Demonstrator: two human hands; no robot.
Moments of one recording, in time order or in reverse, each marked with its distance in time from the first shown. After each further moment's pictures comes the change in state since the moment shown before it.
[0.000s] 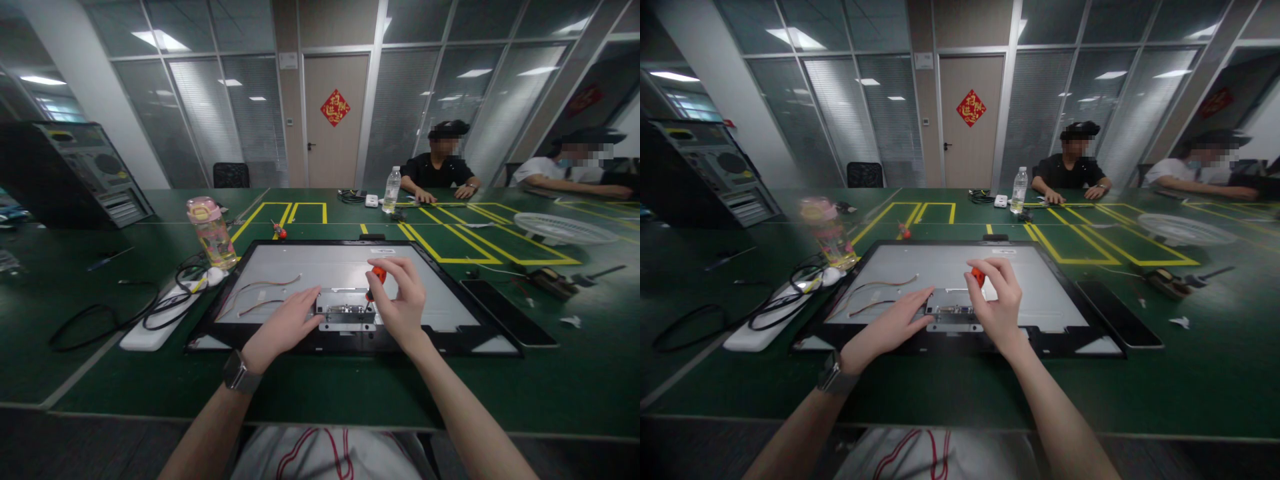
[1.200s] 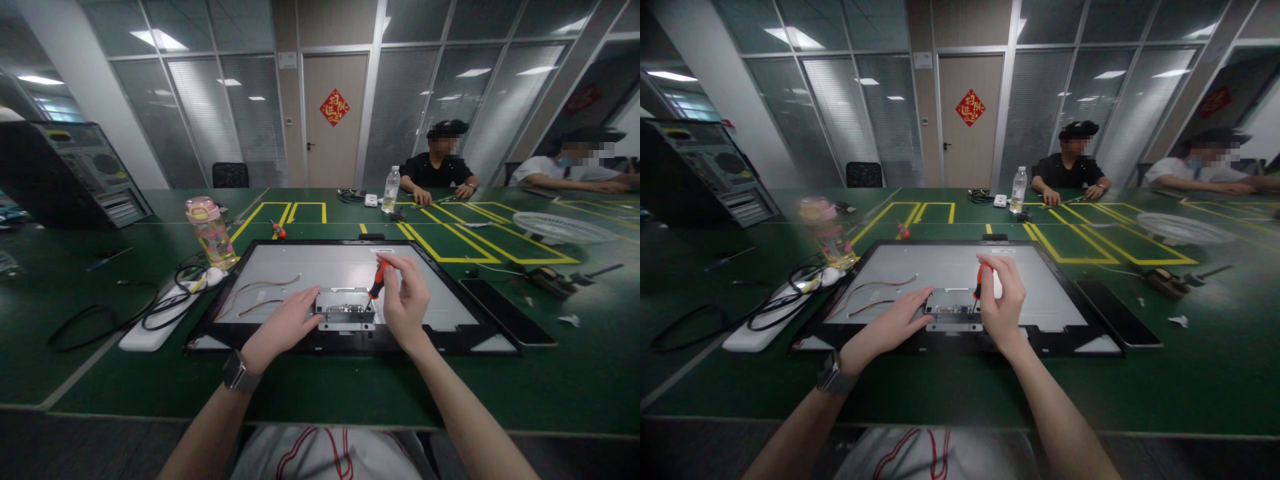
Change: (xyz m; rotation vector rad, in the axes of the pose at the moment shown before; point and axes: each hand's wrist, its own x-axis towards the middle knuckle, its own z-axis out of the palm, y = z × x) left_hand 0.000 0.000 -0.001 0.007 -0.002 0.009; right_hand -0.002 0.003 -0.002 0.006 0.046 0.112
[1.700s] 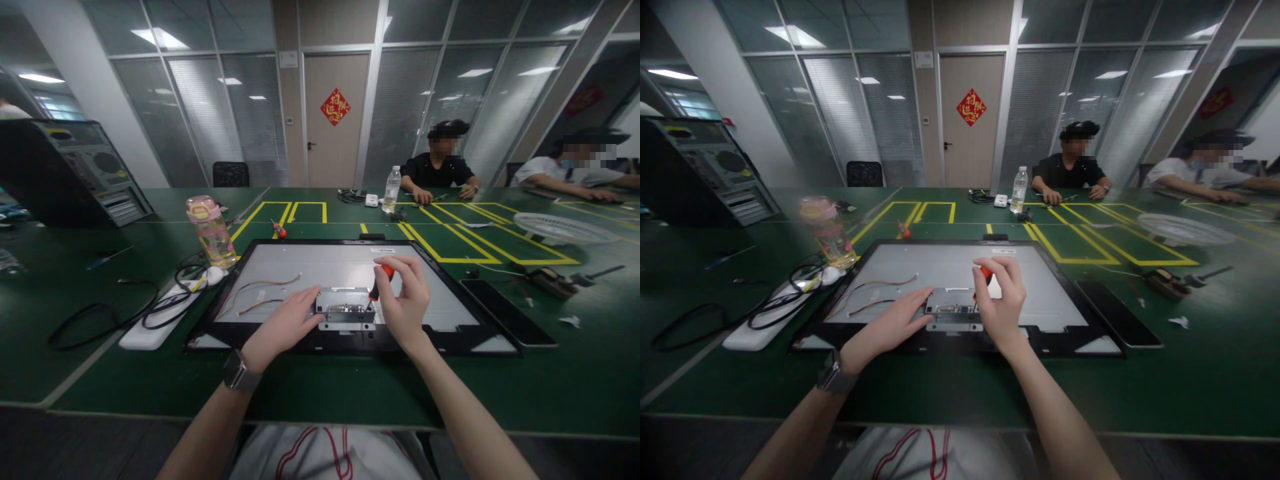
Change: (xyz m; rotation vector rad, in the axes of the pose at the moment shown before) left_hand 0.000 0.001 0.000 -0.015 -0.005 0.000; right_hand 0.001 0.000 0.002 -0.055 0.030 -0.071
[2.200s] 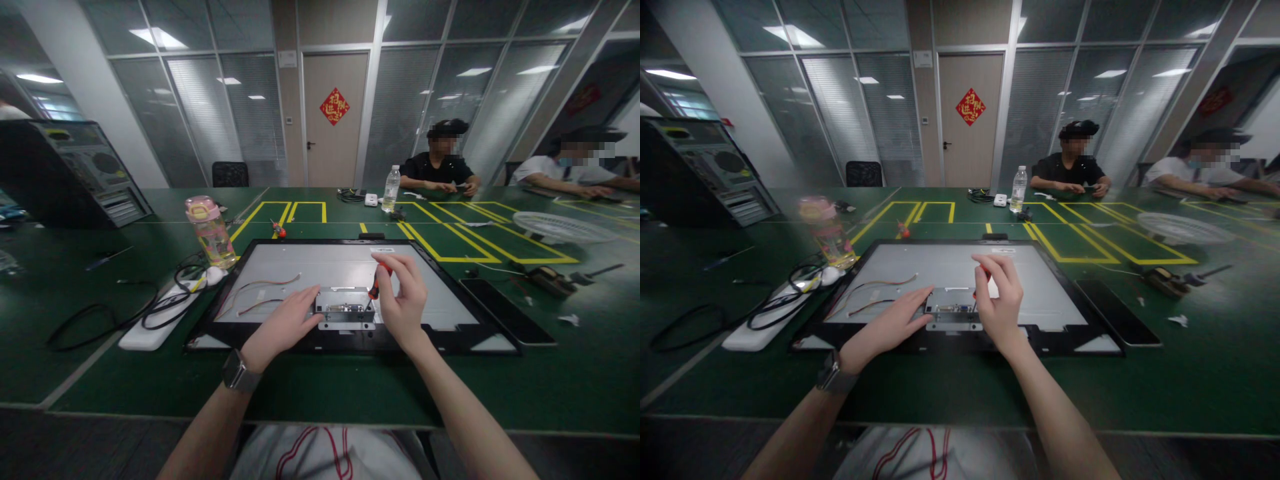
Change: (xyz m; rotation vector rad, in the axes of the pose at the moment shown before) left_hand 0.000 -0.001 0.001 -0.001 0.003 -0.001; right_hand -0.001 0.000 0.000 0.026 -0.048 0.017
